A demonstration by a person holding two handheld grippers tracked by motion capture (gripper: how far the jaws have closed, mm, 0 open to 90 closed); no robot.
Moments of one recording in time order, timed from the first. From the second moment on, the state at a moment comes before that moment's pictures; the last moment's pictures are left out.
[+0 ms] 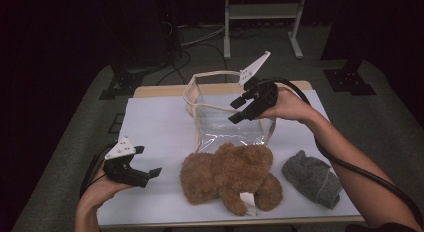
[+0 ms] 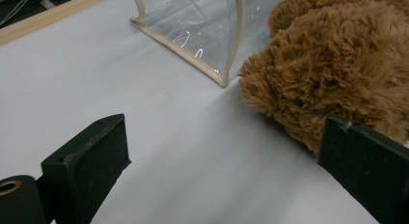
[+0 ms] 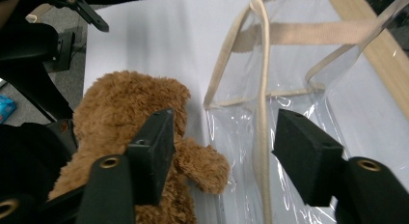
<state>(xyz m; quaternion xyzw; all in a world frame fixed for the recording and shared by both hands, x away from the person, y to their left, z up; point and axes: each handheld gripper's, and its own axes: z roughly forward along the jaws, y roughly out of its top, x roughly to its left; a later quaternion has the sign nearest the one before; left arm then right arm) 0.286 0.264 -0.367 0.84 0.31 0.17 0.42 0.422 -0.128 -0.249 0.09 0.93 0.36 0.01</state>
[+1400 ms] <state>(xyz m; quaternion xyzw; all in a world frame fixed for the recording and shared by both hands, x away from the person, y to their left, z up) 0.283 0.259 -0.367 0.84 0.30 0.16 0.42 0.340 -0.077 -0.314 0.02 0.96 0.27 -0.03</state>
